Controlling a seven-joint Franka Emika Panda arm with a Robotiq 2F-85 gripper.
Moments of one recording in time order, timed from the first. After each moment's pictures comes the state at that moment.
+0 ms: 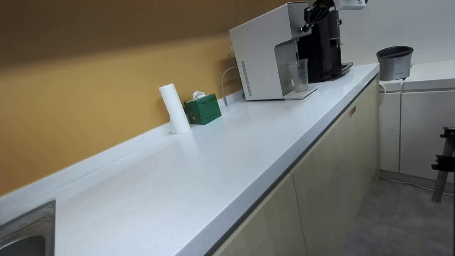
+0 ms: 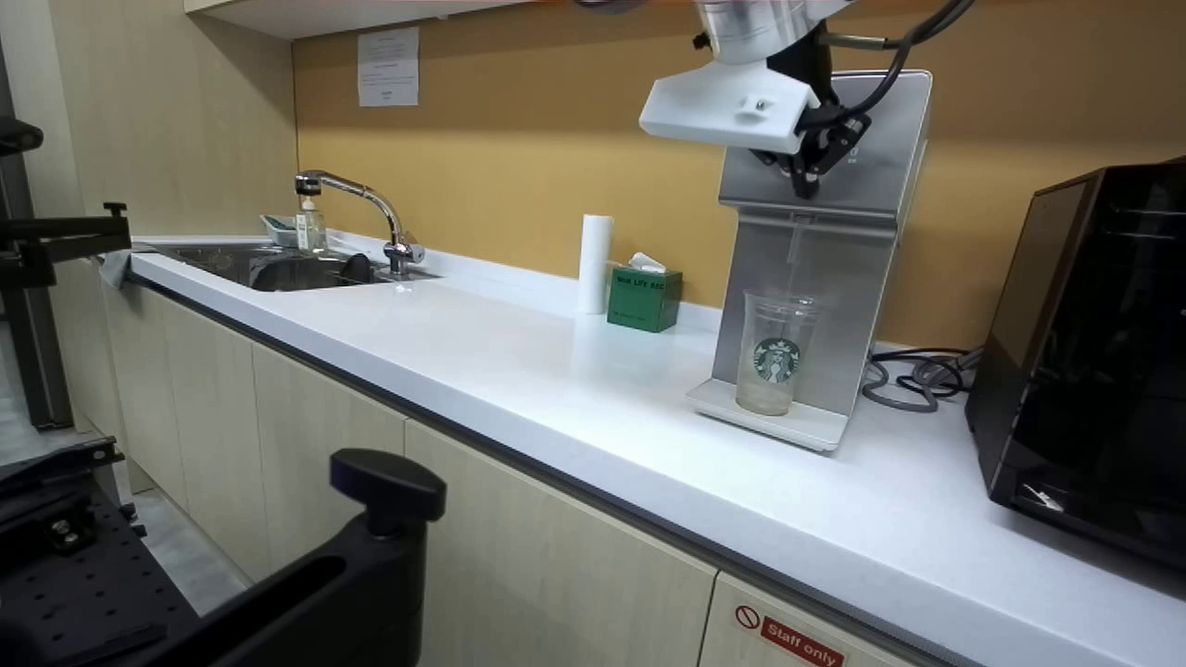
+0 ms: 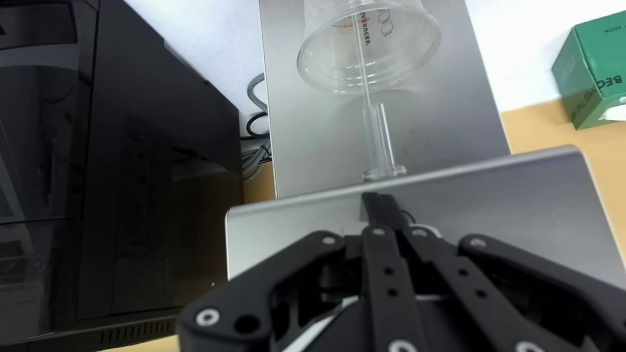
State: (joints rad) arm -0.06 0.08 -0.56 -2.04 1.23 2.74 -1.30
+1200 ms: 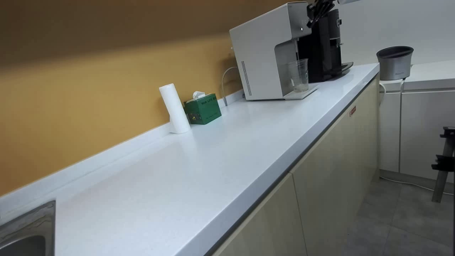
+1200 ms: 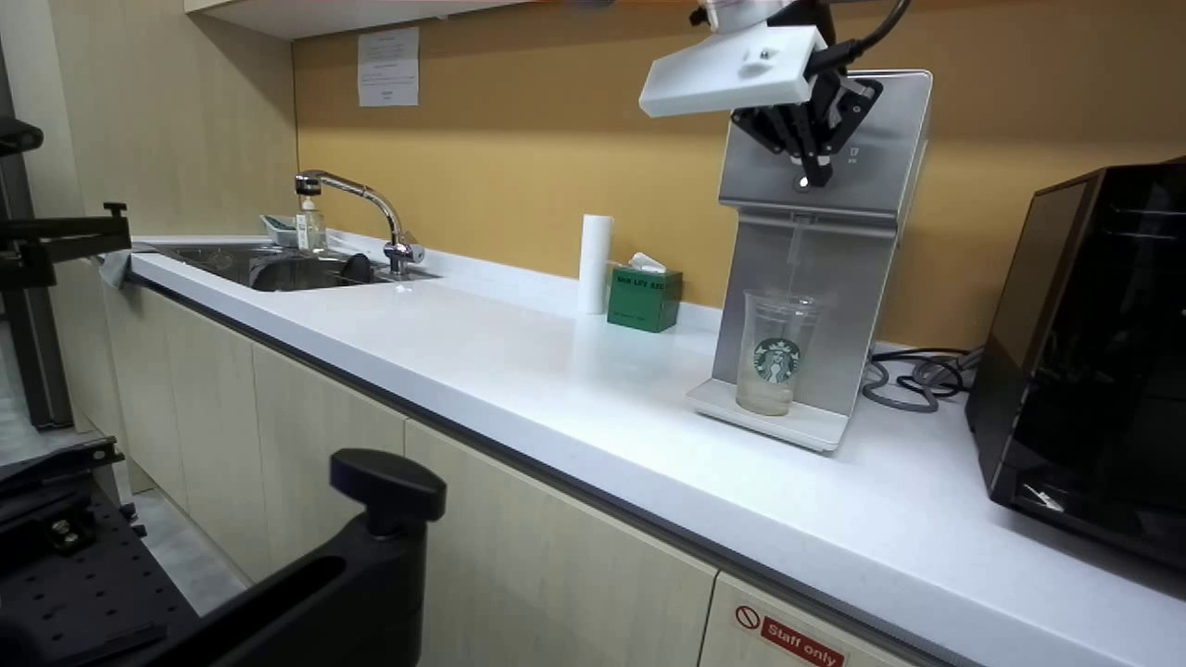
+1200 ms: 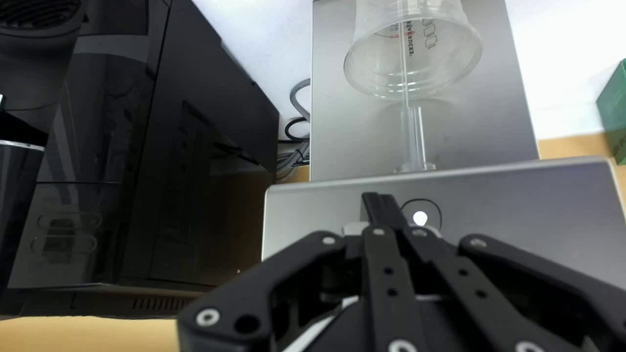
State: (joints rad) arm -0.04 0.03 -0.56 -2.08 0.97 2.85 -1.14
